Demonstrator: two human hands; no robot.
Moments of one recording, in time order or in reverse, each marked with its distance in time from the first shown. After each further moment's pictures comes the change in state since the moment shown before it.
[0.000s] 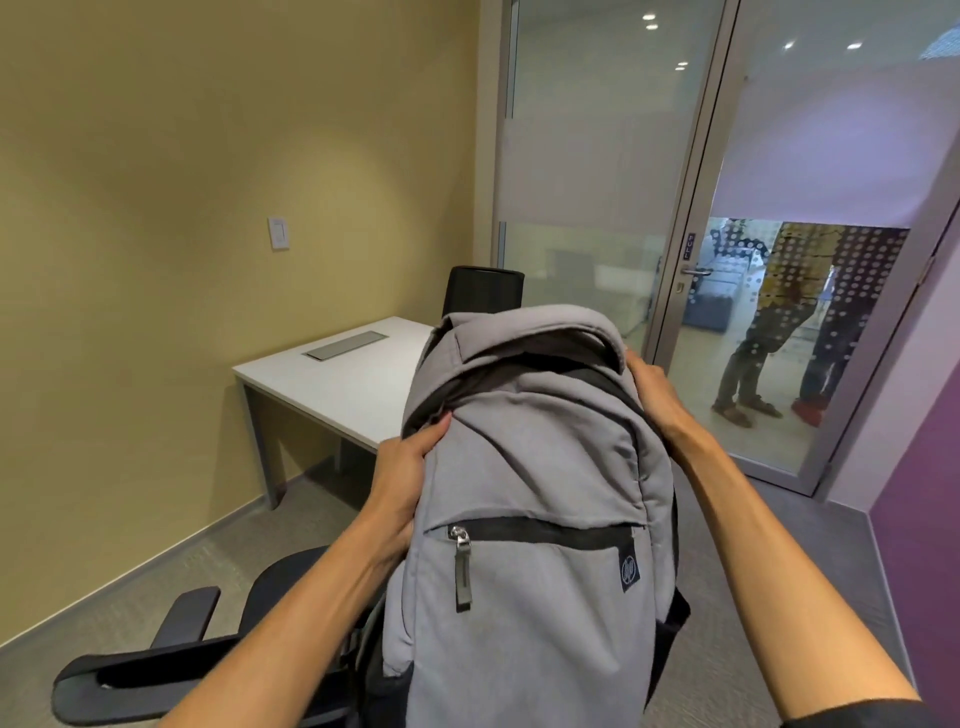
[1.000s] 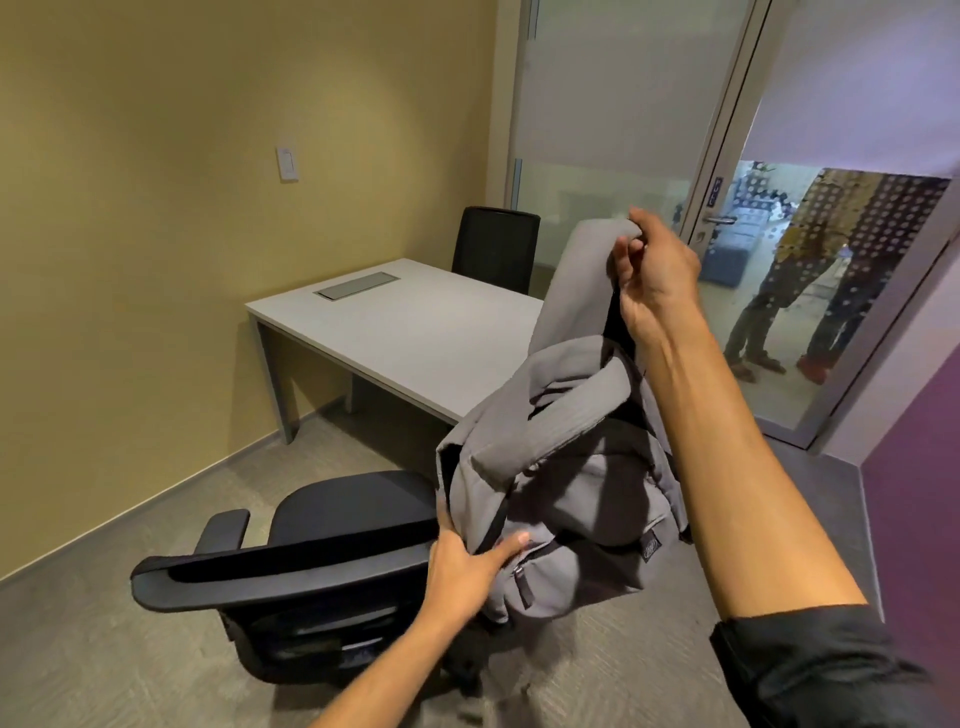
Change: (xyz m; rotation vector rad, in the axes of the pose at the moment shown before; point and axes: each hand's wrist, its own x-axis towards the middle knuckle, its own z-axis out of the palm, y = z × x) left_hand -0.071 -0.143 -0.071 0.635 0.093 -0.040; right_hand -0.048 -0.109 0.080 0.975 0.294 -0.025
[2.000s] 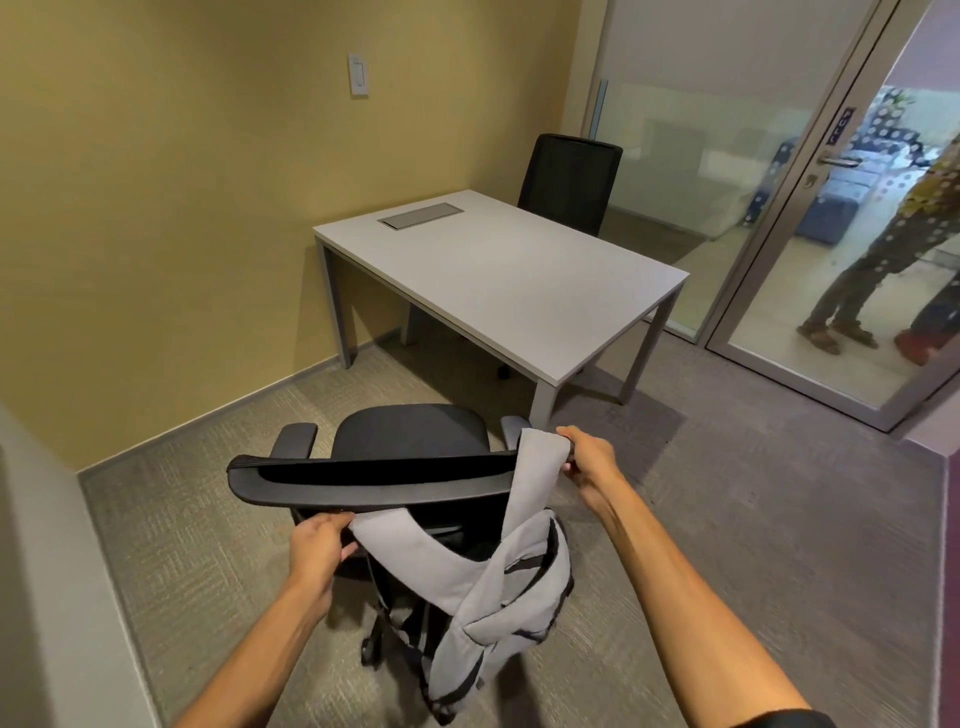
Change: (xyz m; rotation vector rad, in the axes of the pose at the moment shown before) left_hand -0.002 -0.113 -0.178 -0.403 0.502 -0.339; right_hand -0.071 0.247 -0.141 -0.742 0.081 0.629
